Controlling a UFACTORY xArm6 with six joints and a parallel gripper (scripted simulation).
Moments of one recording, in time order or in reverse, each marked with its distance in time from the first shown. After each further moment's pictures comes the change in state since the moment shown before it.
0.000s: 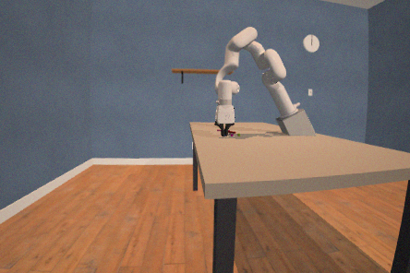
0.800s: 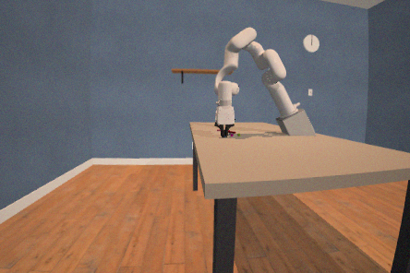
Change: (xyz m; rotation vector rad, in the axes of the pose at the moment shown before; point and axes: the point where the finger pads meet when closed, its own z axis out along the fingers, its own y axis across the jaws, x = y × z) arm 0.000 0.000 0.005 0.001 0.000 0.000
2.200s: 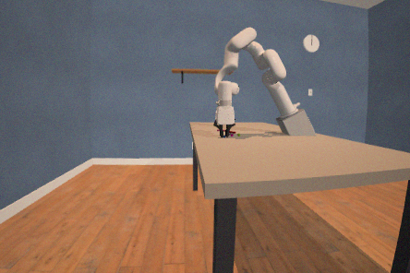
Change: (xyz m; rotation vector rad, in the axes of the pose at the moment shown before) arm 0.000 0.000 0.000 0.000 0.000 0.000
